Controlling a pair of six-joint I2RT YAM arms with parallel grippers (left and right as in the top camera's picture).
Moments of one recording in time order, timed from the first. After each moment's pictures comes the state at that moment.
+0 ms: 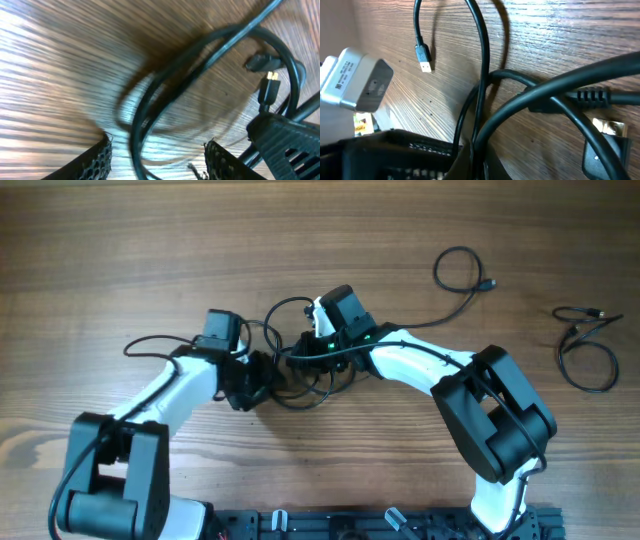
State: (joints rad) left arm -0.19 1.63 0.76 -0.51 0.42 -0.81; right arm 0.62 1.99 1.11 -0.08 -0.62 0.71
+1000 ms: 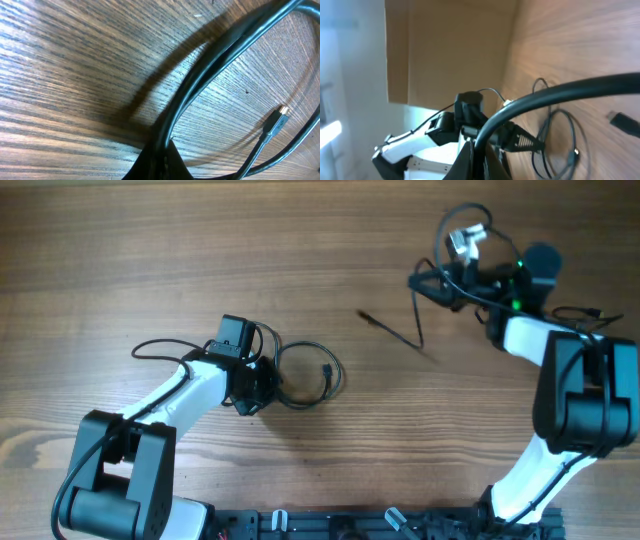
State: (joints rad) left arm -0.25 1.63 0.74 -0.49 0.36 -0.87; right arm -0.14 1.99 0.94 0.98 -1.56 1.33
